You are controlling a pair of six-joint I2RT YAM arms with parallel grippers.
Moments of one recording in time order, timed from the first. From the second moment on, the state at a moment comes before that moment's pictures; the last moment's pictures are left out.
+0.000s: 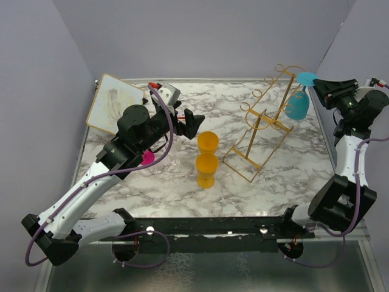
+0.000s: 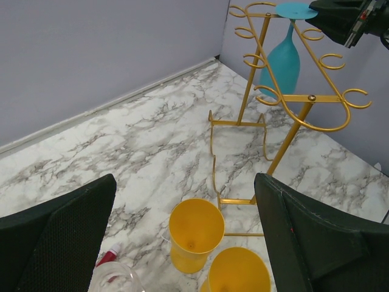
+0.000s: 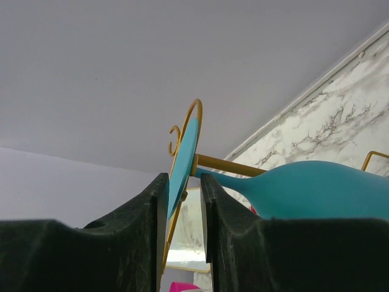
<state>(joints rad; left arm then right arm) -0.73 1.04 1.19 -0.17 0.02 -0.13 -0.52 1.36 1.10 0.28 -0.75 1.19</state>
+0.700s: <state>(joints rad) -0.73 1.04 1.19 -0.17 0.04 -0.13 -0.52 1.35 1.11 0.23 -0.73 1.19</state>
